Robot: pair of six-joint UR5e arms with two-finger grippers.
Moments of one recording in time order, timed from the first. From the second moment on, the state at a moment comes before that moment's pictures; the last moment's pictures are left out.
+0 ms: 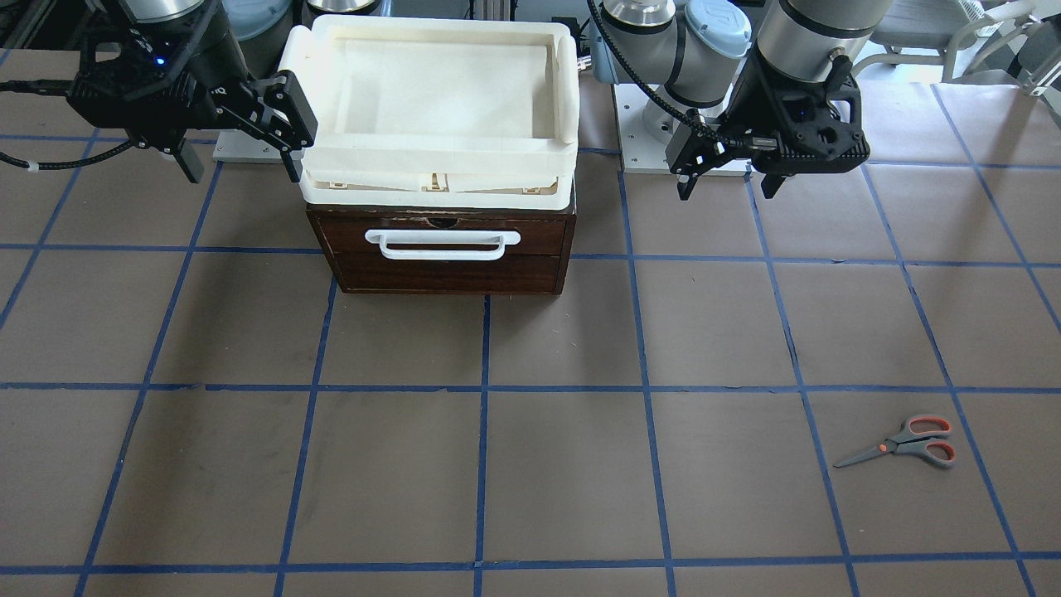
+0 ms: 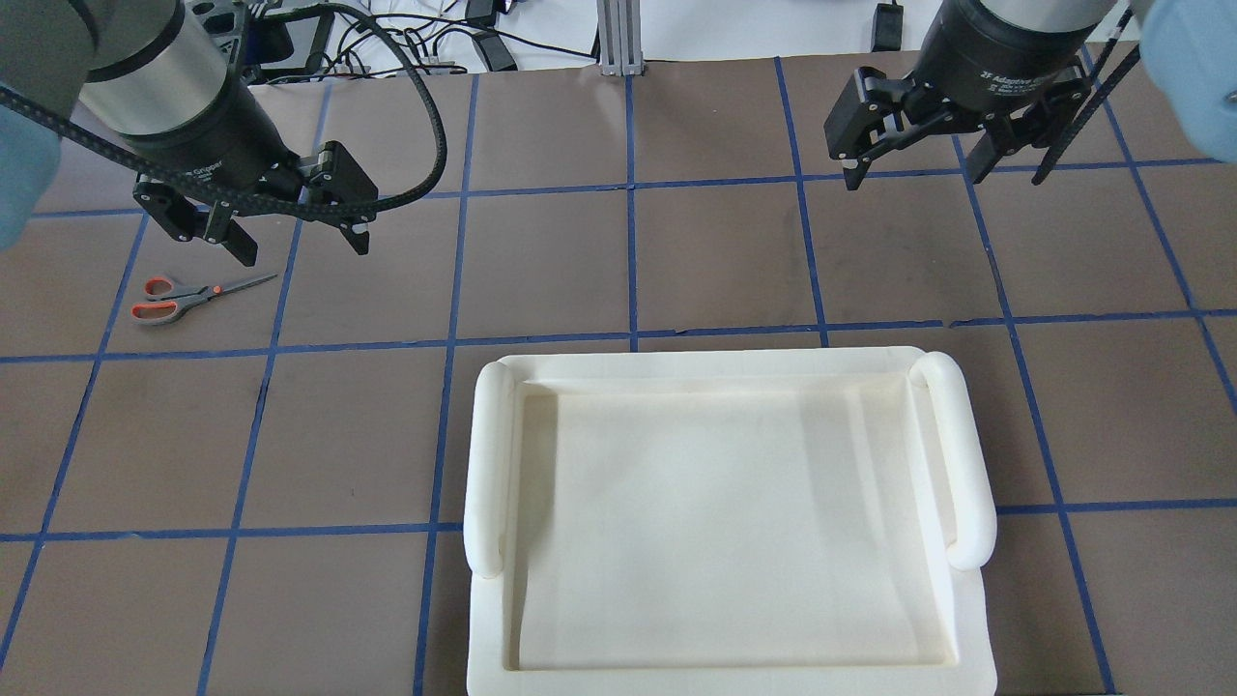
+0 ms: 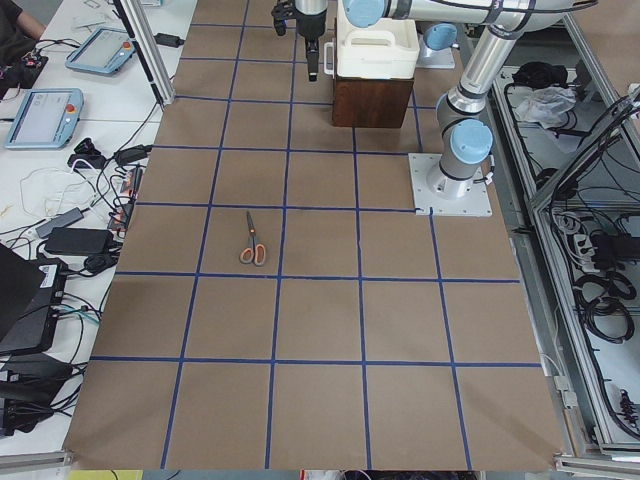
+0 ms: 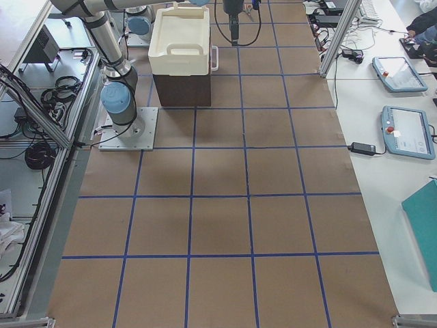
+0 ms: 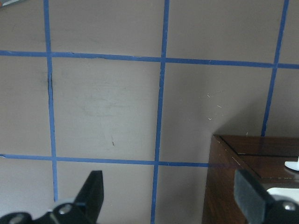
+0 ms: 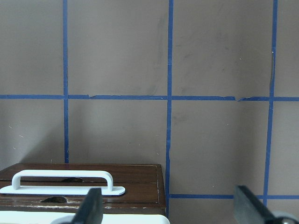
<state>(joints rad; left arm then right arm) -1.55 -1.51 -1.59 -1.63 1.57 -0.04 1.60 -1.61 1.50 -1.54 -1.56 0.01</state>
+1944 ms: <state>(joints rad) -0.88 -1.90 -1.58 -1.25 1.66 1.61 1.86 -1.30 1.58 -1.67 -1.51 -1.07</state>
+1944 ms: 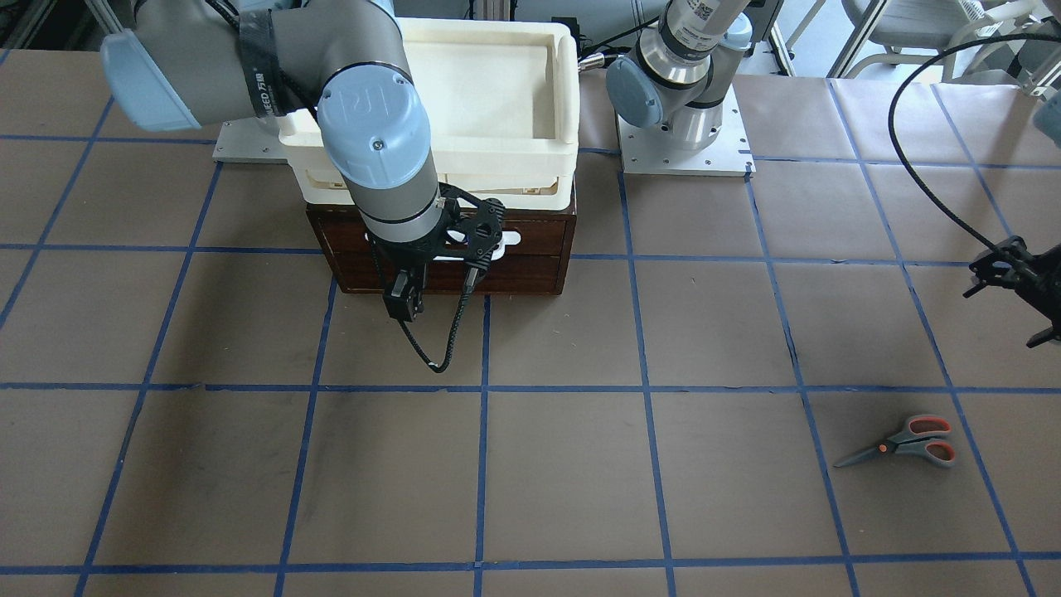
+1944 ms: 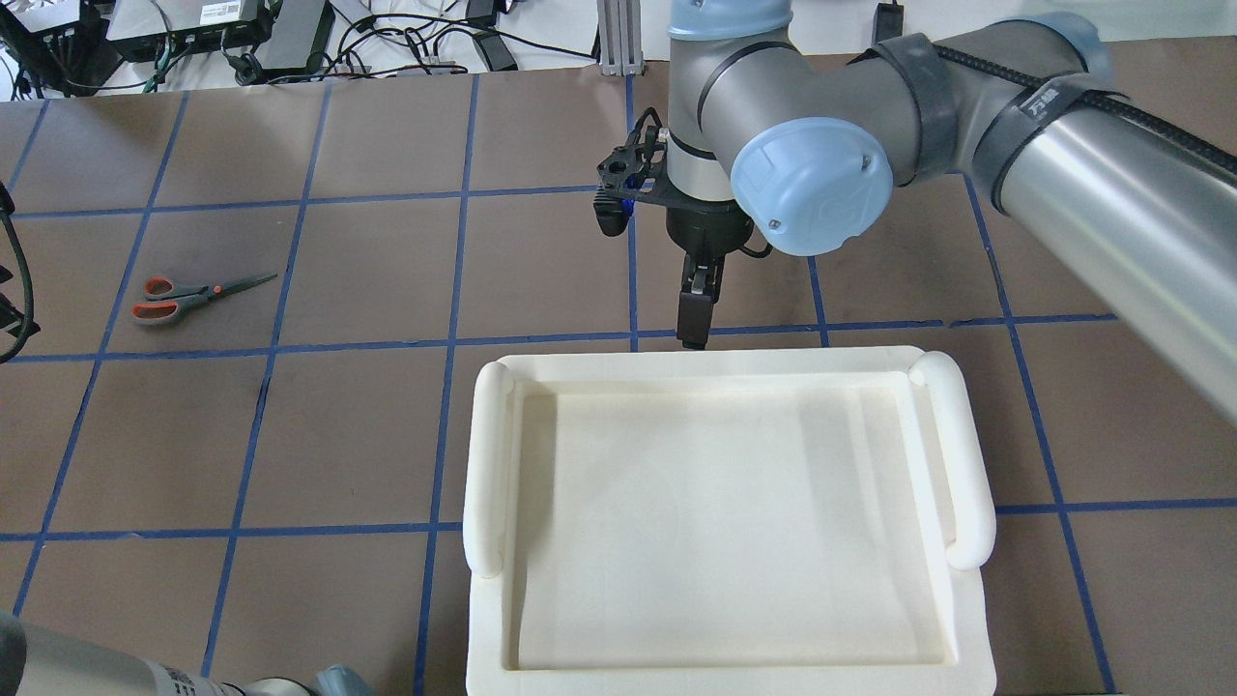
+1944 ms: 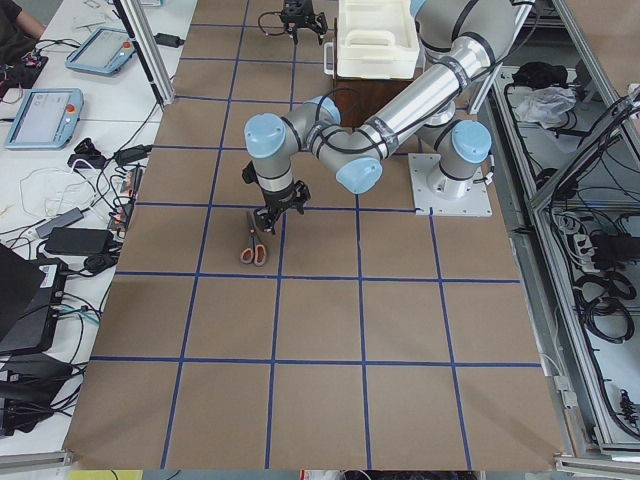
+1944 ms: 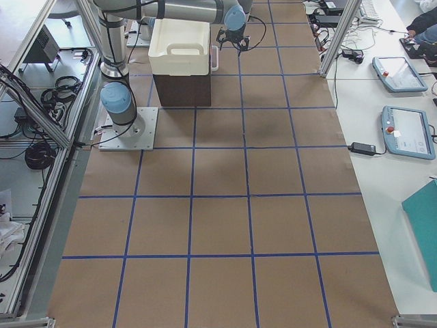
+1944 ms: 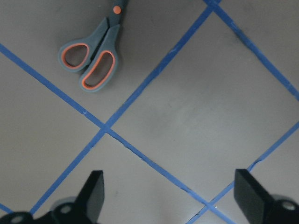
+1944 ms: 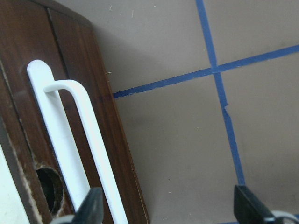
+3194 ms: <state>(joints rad) -0.97 -2.14 -1.50 -1.07 1.54 2.02 1.87 -1.24 1.58 -1.61 -1.49 -1.25</state>
